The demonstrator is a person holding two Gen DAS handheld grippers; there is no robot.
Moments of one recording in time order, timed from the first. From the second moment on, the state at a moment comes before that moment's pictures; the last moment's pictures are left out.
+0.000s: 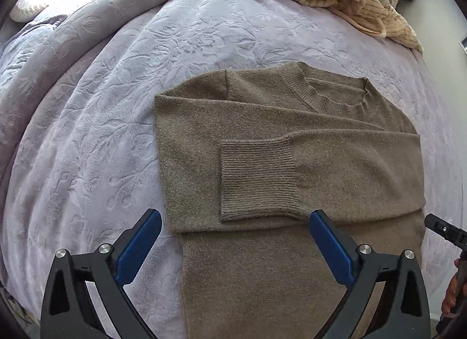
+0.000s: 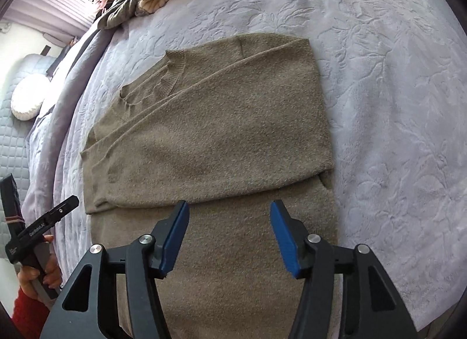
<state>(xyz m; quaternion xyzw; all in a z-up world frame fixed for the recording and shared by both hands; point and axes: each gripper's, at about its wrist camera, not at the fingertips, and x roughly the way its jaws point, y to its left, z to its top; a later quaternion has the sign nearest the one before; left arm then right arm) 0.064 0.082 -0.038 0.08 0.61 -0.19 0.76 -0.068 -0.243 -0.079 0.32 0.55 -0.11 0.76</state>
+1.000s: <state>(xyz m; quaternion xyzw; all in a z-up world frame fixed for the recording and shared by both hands) -0.077 0.124 -0.041 0.06 0.69 -0.13 0.71 -0.135 -0.204 -0.105 0.34 0.62 -0.01 0.71</state>
